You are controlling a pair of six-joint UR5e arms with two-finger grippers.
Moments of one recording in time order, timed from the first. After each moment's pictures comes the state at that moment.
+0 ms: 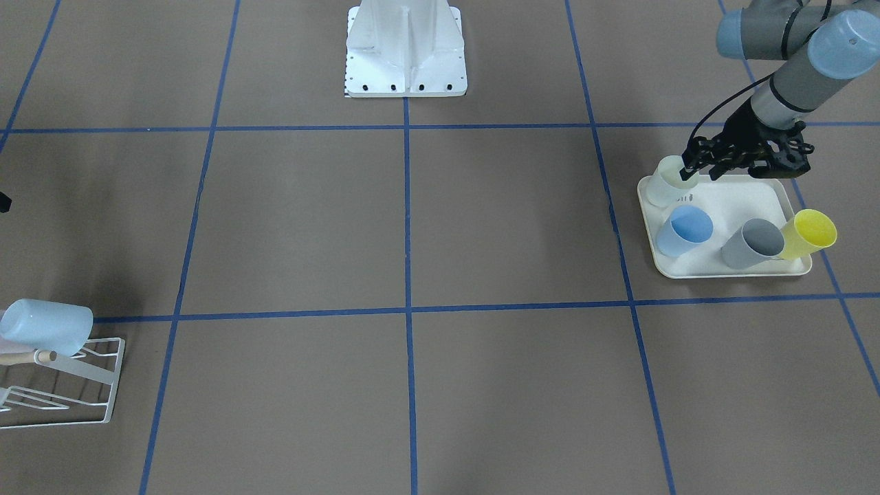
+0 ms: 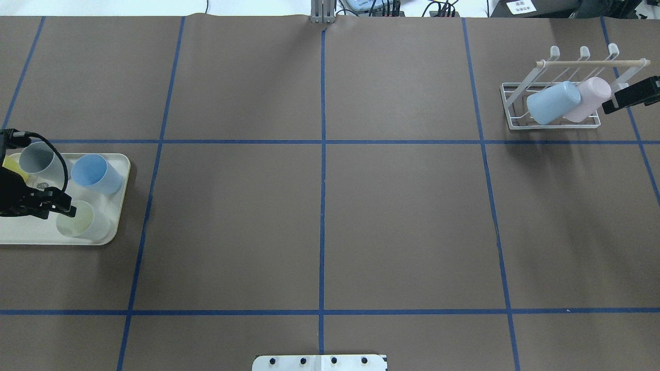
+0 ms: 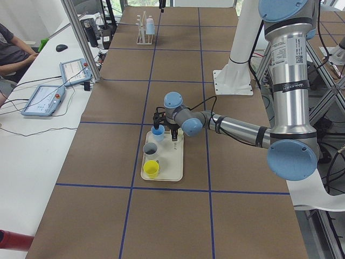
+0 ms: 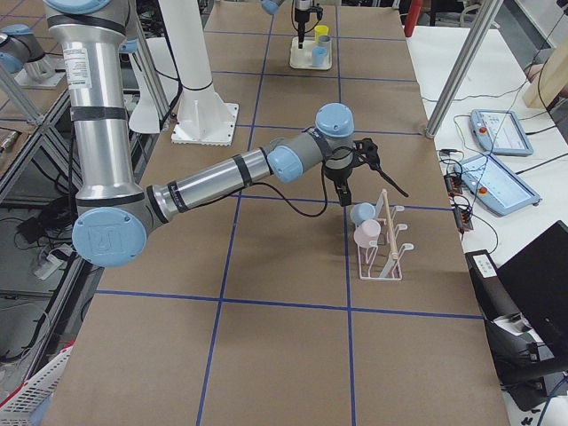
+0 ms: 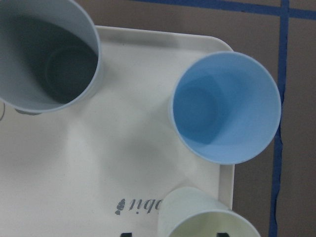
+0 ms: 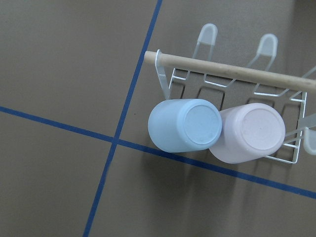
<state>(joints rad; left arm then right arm) -0.91 -1.43 -1.87 -2.06 -2.24 -0.95 1.30 -1.50 1.90 -1.39 2.36 0.35</state>
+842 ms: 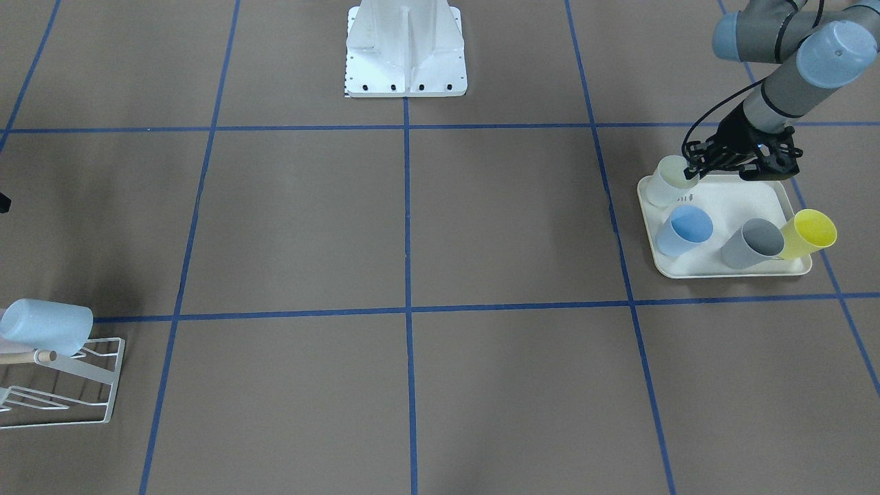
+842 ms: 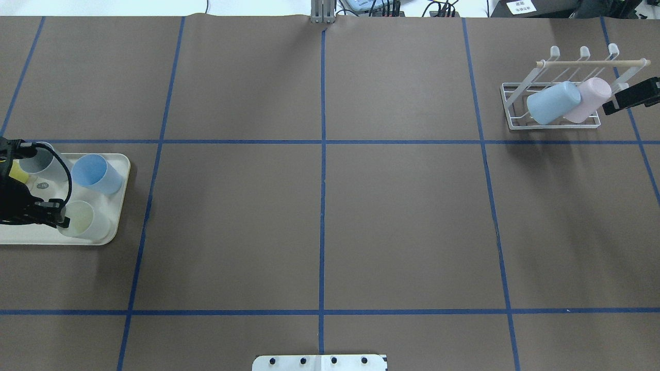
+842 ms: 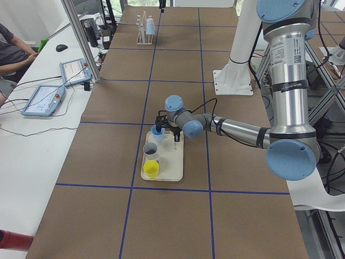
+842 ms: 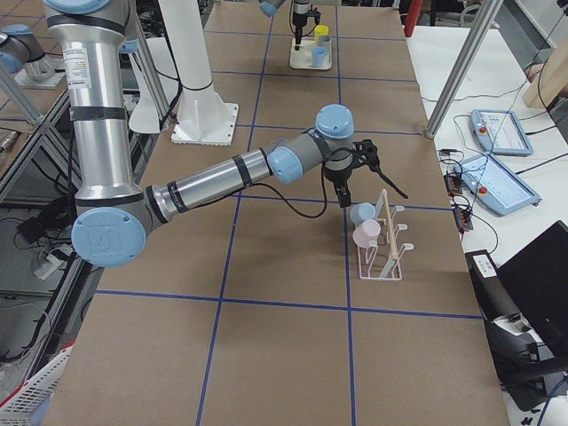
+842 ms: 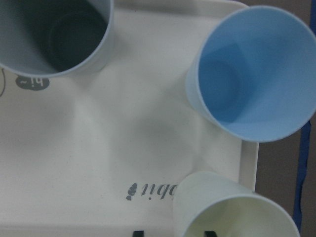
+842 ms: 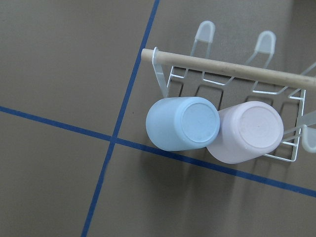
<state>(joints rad) -0.88 -1.43 -1.85 -2.06 -2.24 -0.95 1.30 -1.50 1.90 -1.39 2.36 0.35</state>
